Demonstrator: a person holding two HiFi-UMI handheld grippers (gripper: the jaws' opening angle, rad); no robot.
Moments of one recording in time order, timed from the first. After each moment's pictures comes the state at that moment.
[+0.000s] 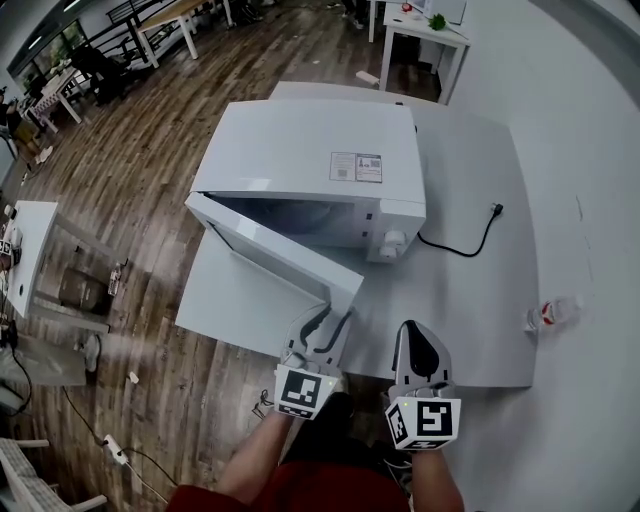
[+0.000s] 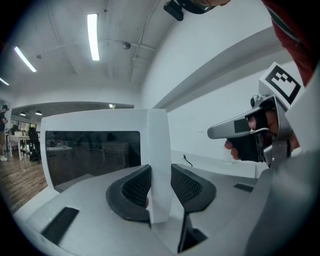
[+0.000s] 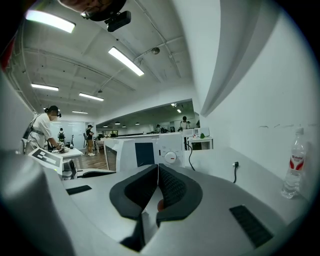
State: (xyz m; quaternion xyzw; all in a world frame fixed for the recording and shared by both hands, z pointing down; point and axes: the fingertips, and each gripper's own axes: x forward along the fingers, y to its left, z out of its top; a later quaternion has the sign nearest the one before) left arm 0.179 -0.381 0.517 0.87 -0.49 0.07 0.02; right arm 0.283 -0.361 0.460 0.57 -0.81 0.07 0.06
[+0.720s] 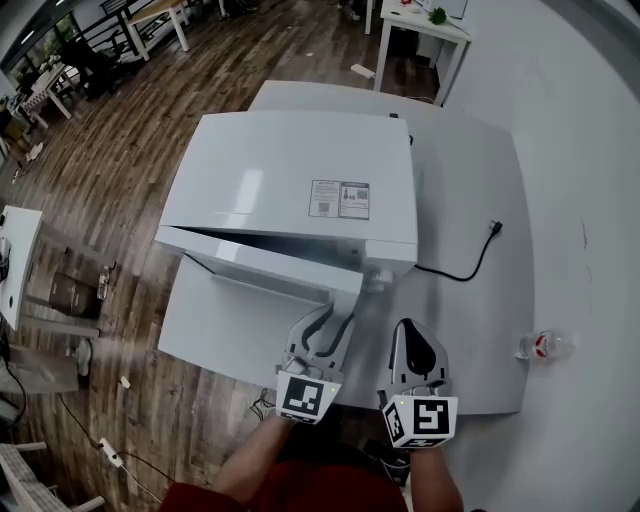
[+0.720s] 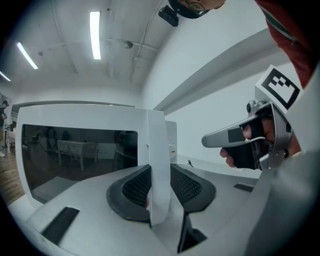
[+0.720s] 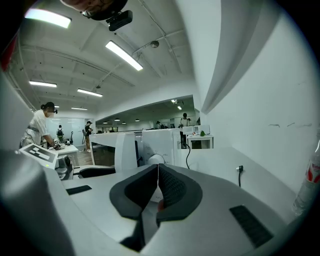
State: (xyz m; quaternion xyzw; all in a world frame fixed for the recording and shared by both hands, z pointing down) left arm 0.208 -0.459 0.516 0.87 -0.49 0.05 0.02; right arm 0.301 -0.449 0.474 0.57 -0.82 0.08 0.08
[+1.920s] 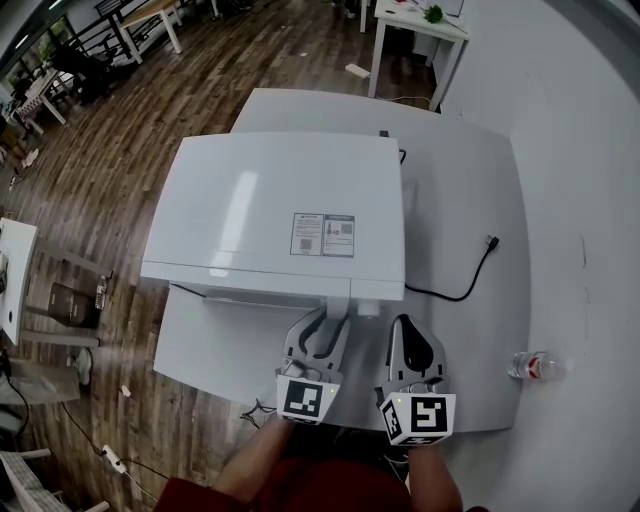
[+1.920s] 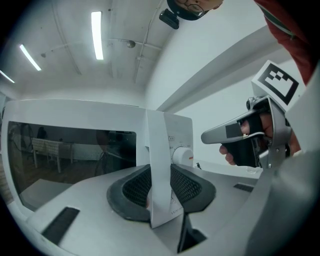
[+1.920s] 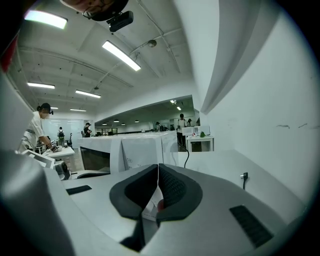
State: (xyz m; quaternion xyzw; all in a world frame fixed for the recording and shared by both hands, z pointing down) left arm 0.217 -0.517 0.520 0.86 -0.51 0.05 0.02; right arm 0.311 -0.514 0.464 0.57 -0.82 0.08 0.07
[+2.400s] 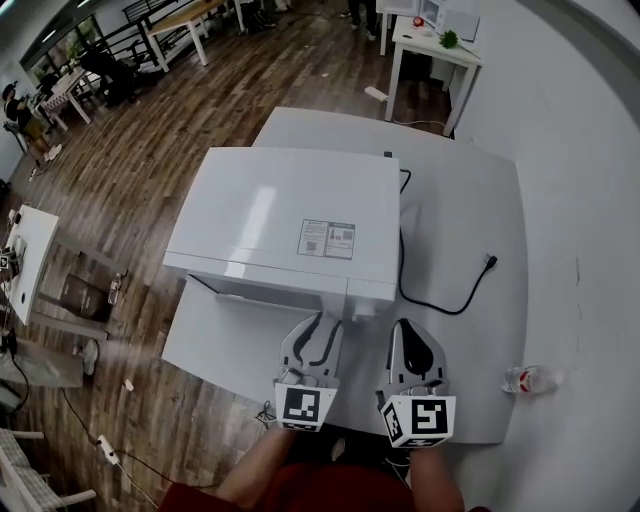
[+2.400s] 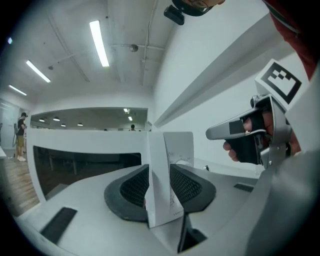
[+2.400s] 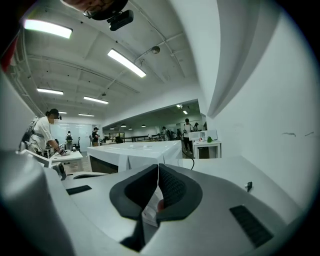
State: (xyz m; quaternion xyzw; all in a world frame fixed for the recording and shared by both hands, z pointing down) left arm 0.210 -0.494 0.482 0.82 -0.58 0.06 0.02; right arm 0.319 -0.500 0.426 0.54 -0.84 0.06 0.05
